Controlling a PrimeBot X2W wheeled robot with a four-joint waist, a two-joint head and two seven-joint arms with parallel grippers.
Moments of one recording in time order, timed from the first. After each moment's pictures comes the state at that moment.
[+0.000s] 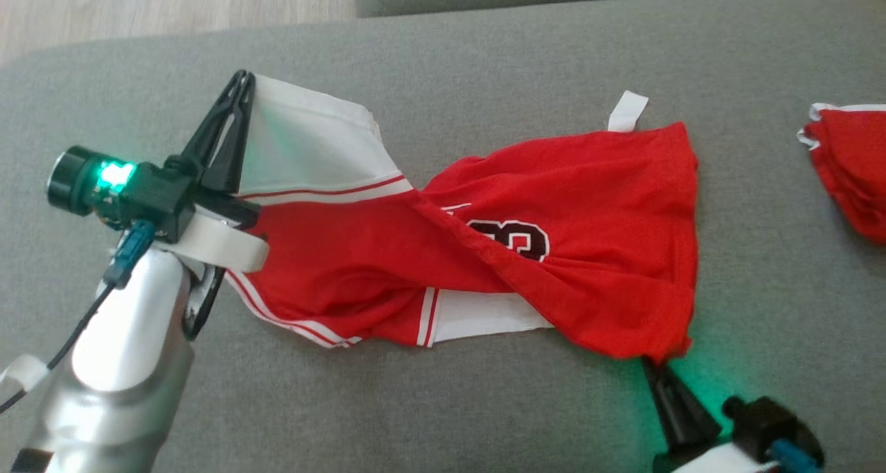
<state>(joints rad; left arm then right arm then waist) -0.57 0.31 -0.38 0.40 -0.16 -0.07 -0.26 0.13 -0.15 0.24 0.30 0.20 0.13 -0.26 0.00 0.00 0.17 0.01</state>
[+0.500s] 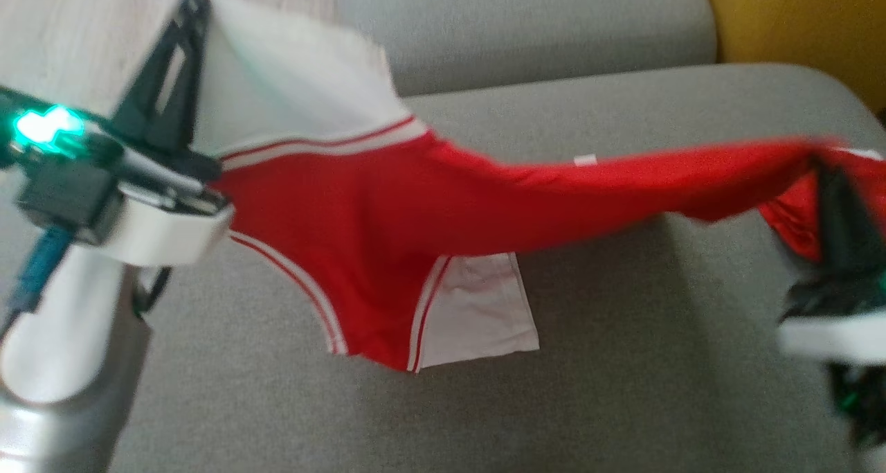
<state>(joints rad) -0.55 0.36 -0.29 0.10 -0.16 -0.10 -0.26 -0.02 -0.28 0.04 -0.11 0.32 0.13 -0.21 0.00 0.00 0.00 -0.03</state>
